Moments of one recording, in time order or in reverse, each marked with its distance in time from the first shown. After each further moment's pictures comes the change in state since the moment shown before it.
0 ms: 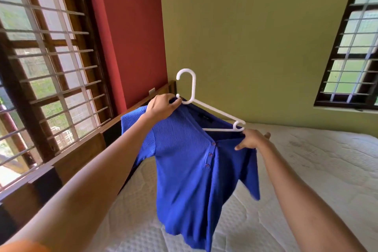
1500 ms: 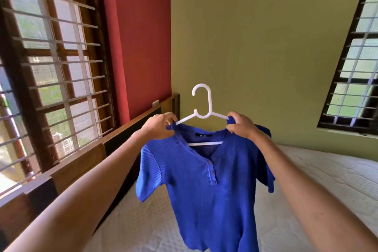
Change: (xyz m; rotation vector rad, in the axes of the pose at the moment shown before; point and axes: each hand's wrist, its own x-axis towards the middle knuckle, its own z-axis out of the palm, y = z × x) left_hand -0.004 -0.042 -0.013 0.077 -0.181 0.111; right_hand -0.001 -0.079 -0.075 0.269 0.229 -0.393
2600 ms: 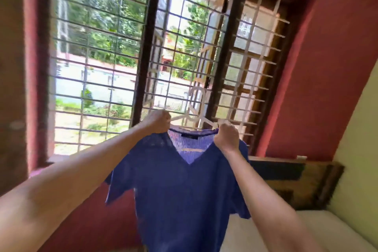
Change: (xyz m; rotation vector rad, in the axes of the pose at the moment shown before) left_hand -0.337 0.064 -0.180 0.395 0.400 -1.117; right_hand -0.104 -0.291 0.091 0.158 0.084 -0.894
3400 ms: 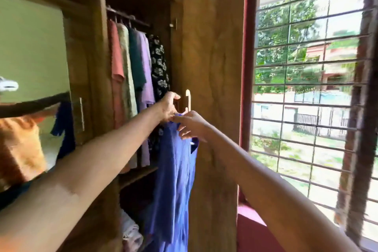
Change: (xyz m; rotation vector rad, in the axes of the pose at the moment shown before) left_hand -0.153 -0.421 -0.339 -0.985 0.473 -0.841; right_hand -0.037 -0.687 0.012 1.388 -1.119 -0.511
